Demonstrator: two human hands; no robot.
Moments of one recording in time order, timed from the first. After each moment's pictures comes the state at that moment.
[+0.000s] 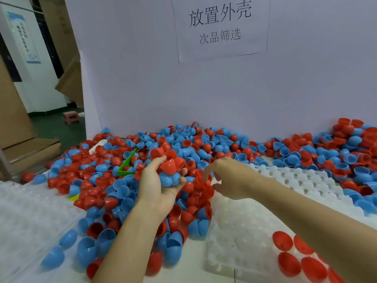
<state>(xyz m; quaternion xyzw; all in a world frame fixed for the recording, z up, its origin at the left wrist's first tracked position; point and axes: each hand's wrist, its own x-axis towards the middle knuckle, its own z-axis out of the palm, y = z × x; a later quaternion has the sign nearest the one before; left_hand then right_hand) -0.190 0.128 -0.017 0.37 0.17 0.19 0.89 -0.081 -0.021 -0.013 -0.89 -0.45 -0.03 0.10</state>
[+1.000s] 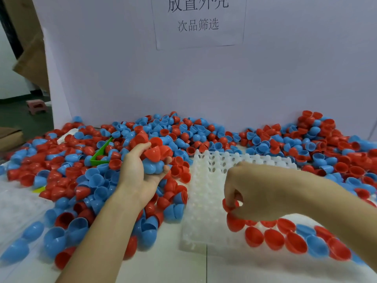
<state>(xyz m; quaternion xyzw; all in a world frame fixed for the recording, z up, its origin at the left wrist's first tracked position) -0.188 0.118 -0.020 0.42 0.13 0.19 0.88 -0.164 -0.104 0.037 -0.91 -0.40 0.10 -0.04</state>
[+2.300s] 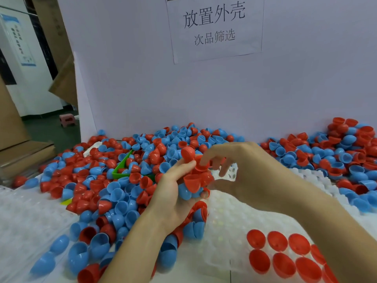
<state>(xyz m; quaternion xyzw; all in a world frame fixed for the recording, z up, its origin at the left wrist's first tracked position) -0.194 0.100 -0.021 0.51 0.02 0.08 0.86 -0.149 -0.064 0.043 -0.86 -0.45 -0.08 0.24</state>
